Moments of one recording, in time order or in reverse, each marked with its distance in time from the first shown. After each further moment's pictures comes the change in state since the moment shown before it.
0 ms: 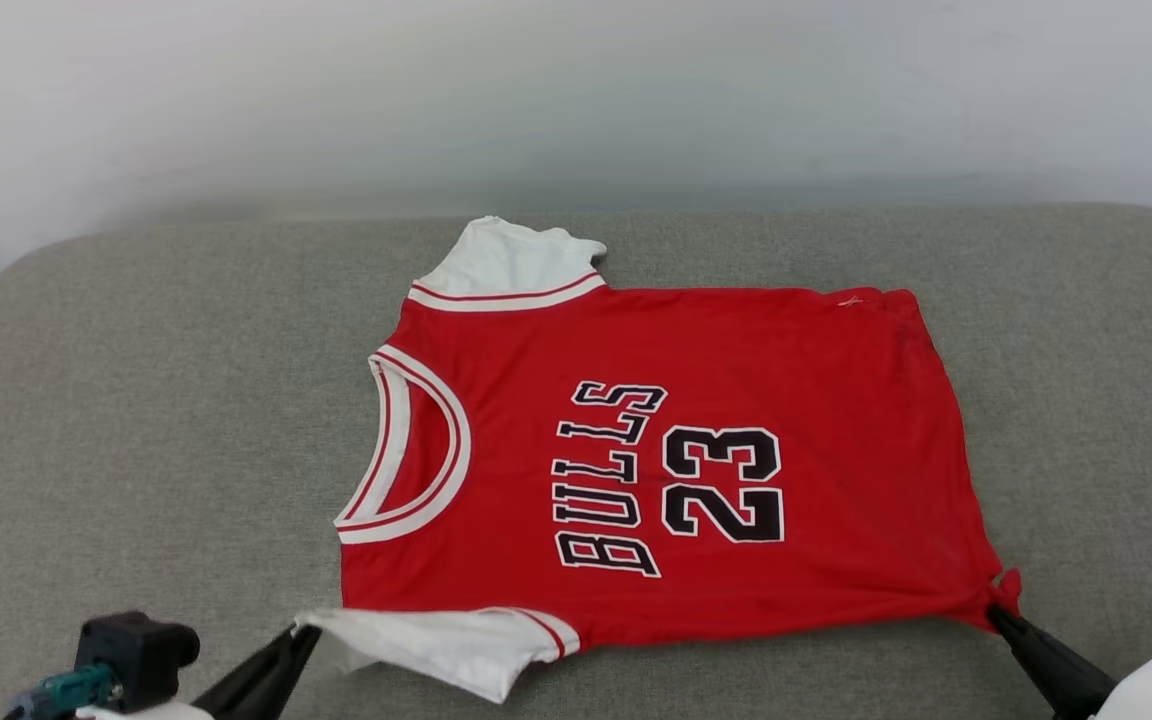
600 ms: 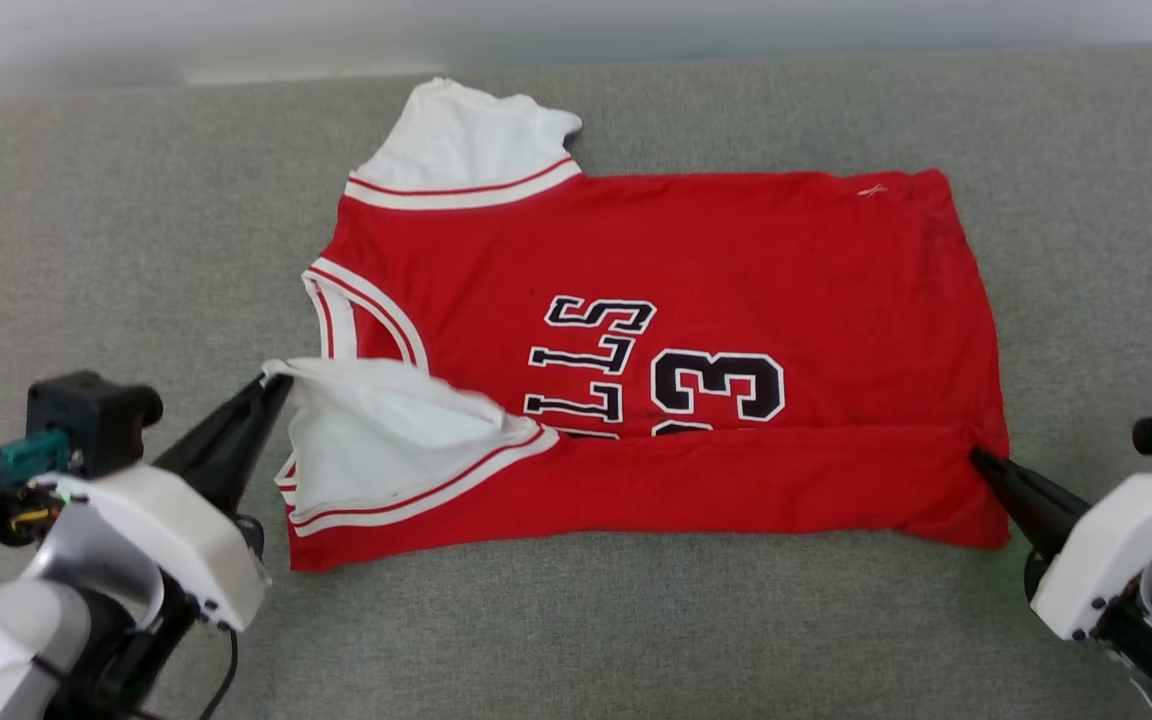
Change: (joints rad) left arm -0.406 -0.070 0.039 0.153 0.063 -0.067 0.029; right arm -0.274 0.068 -0.039 -0.027 -0.208 0.000 0.188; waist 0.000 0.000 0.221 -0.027
